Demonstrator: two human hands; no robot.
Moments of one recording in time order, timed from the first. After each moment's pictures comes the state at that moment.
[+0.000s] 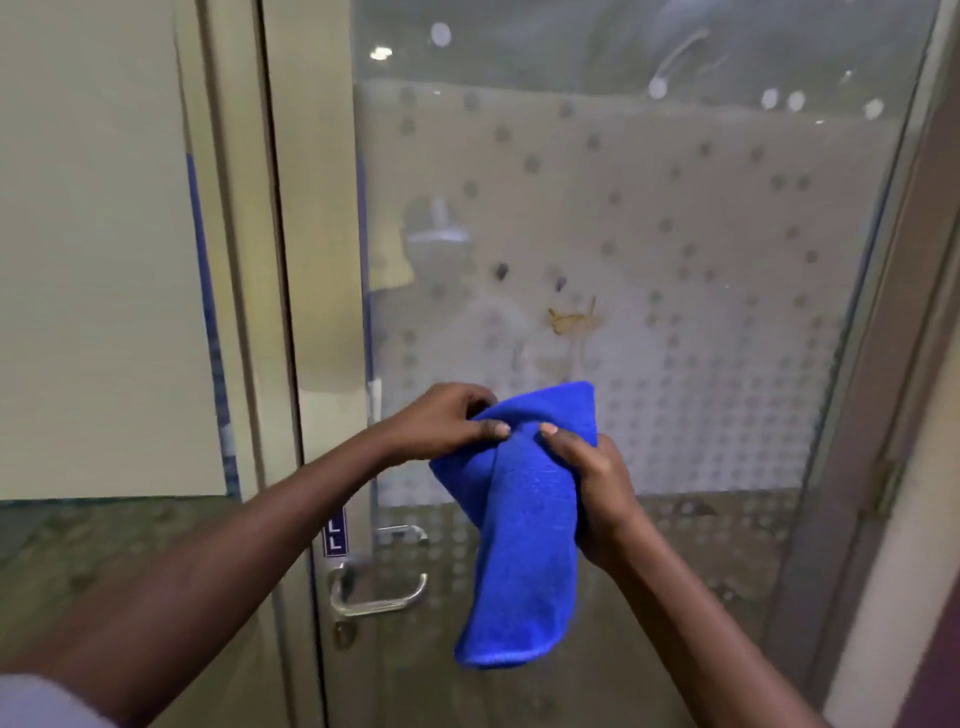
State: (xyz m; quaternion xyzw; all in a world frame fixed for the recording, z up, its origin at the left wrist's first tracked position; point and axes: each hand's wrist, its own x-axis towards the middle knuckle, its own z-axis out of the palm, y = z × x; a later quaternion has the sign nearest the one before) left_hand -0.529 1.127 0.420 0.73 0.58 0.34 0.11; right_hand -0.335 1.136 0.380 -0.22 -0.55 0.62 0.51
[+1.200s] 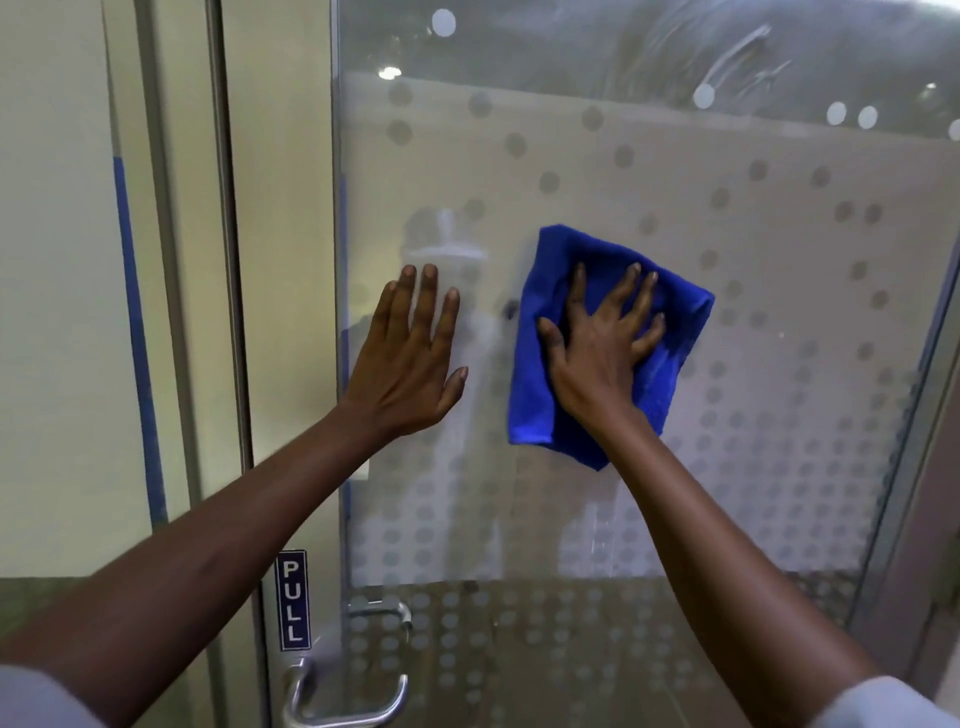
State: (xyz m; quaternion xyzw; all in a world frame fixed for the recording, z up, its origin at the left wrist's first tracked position) left_hand -0.613 1.241 0.466 0.58 0.52 0.25 -0.58; right_hand -0.409 1.325 0.487 -0.43 -0.73 -0.14 0.51
